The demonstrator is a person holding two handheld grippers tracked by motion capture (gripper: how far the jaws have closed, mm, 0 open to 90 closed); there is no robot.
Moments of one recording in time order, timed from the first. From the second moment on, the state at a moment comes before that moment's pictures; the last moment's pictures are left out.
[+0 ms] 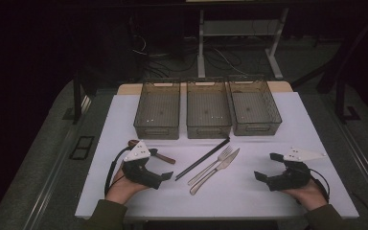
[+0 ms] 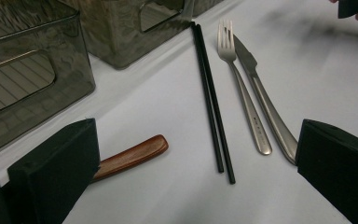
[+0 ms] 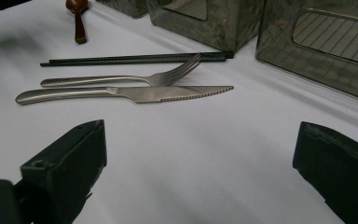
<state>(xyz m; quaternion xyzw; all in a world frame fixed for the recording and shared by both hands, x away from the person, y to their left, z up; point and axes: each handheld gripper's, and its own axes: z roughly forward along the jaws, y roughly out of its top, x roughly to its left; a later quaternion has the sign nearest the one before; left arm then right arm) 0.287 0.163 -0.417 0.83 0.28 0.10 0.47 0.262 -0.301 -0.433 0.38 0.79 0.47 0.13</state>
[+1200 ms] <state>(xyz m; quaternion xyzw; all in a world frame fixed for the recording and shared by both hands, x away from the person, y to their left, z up) 0.306 0.134 -0.412 0.83 0.27 0.10 0.48 0.261 -0.303 -0.432 0.39 0.78 0.48 0.11</state>
